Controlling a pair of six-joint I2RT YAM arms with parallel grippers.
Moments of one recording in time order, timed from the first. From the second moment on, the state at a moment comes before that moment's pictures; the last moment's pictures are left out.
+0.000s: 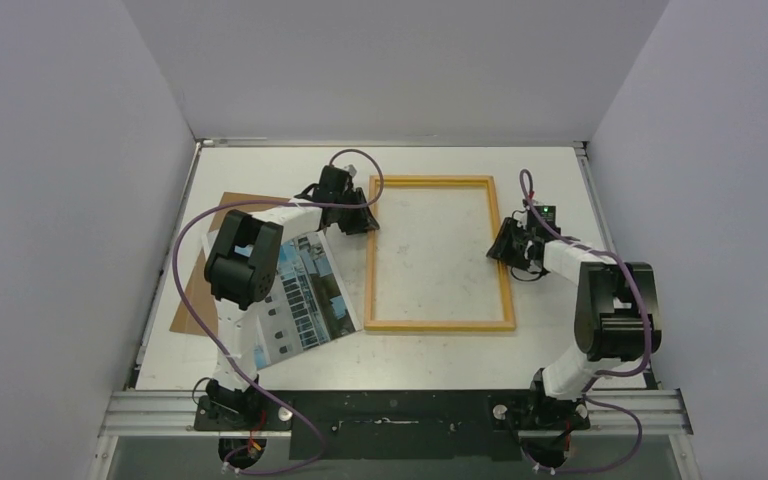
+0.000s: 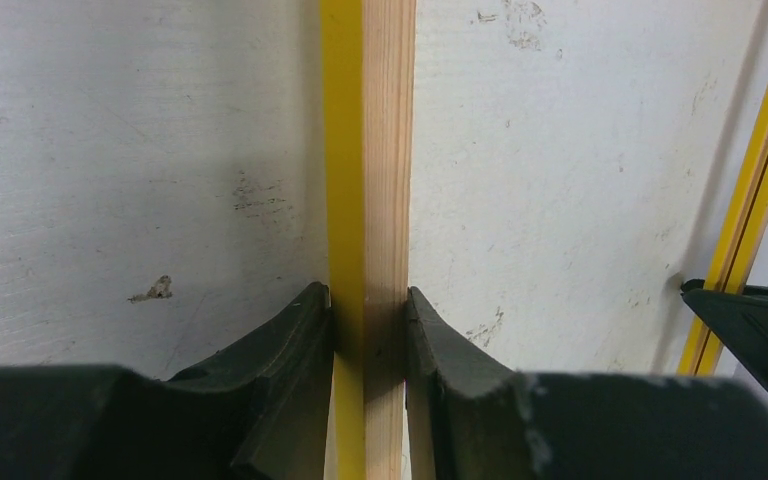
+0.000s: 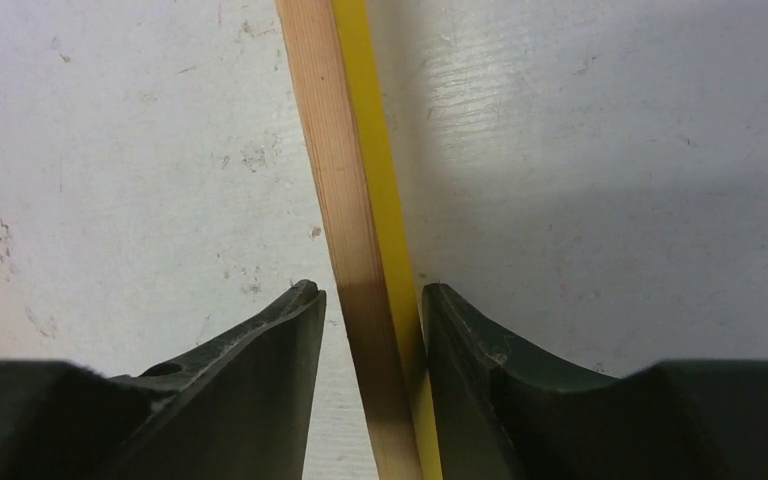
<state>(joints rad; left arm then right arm) -0.41 2.14 1.44 -0.14 0.27 -0.69 -0.01 1.62 0.81 -0.12 -0.20 0.36</state>
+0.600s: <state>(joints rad) -0.42 2.13 1.49 -0.29 0.21 -0.66 0.01 1.47 0.96 -0.43 -0.02 0.41</state>
